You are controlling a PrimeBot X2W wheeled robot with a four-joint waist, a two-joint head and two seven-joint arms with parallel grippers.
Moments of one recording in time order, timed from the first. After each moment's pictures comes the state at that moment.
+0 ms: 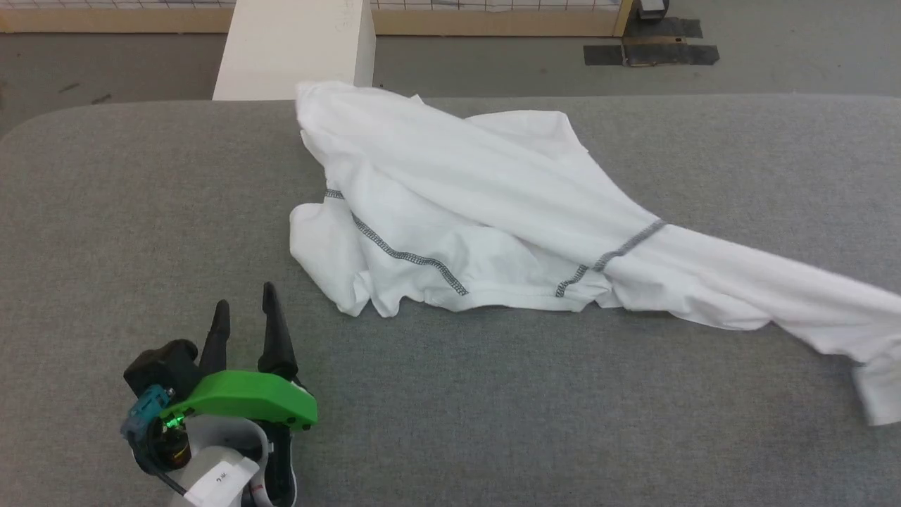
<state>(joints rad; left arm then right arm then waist) -0.14 0.10 -0.09 0.20 -0.52 0.12 -0.22 -0.17 -0.38 -0.36 0.14 0.16 0.13 0.78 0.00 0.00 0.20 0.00</state>
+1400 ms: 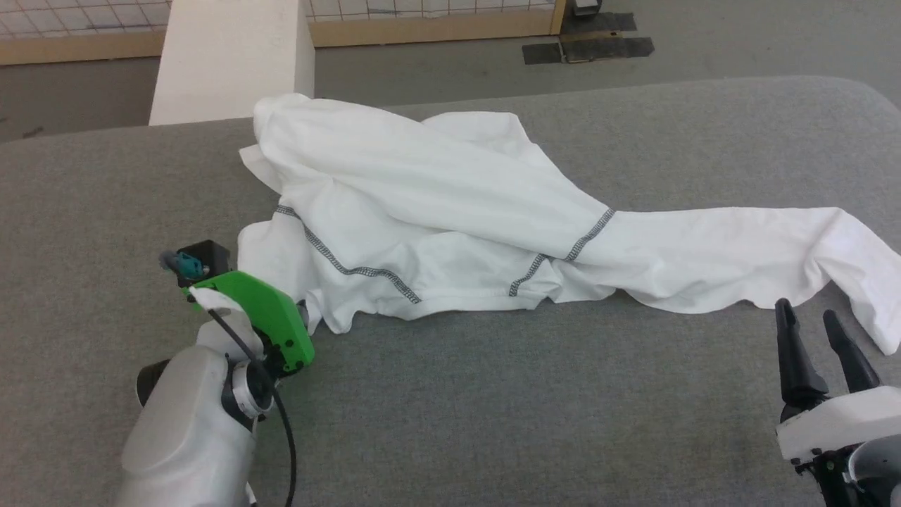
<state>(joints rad) -0.46 0.19 -0.22 0.54 -0.59 0.19 0.48 0.01 -0.05 -0.24 -0.05 0.39 0.13 0.12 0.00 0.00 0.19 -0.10</state>
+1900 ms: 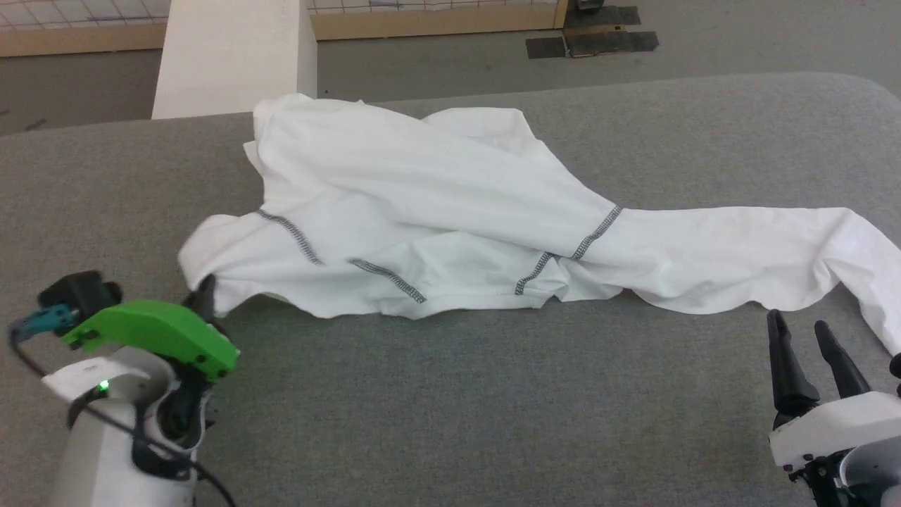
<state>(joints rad) -0.25 0.21 0.01 0.15 -0.75 0.17 0.30 0.02 -0.05 -0.23 0.00 0.38 0.13 0.10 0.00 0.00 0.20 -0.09</state>
